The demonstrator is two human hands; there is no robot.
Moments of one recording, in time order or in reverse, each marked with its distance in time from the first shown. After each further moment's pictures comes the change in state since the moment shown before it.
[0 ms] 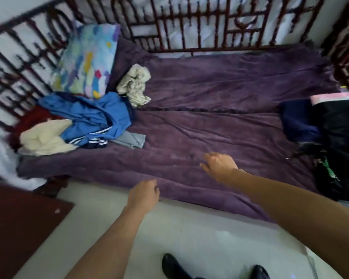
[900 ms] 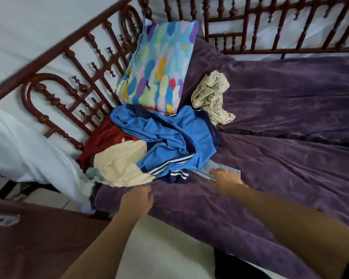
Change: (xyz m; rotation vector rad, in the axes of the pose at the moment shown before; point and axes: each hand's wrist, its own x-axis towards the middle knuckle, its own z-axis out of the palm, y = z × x) left_hand 0.219 -0.432 -0.141 0.031 -0.068 -0.191; right_hand 0.382 -0.336 0.063 0.105 -0.197 -0.008
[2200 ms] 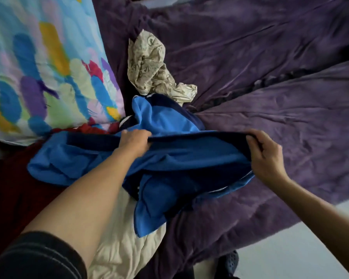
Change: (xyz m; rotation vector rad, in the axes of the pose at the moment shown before) left_hand 0.456 0.020 -0.006 0.289 -0.202 0.821; right_hand 0.104 -0.076 -0.035 0.573 0.964 0.720
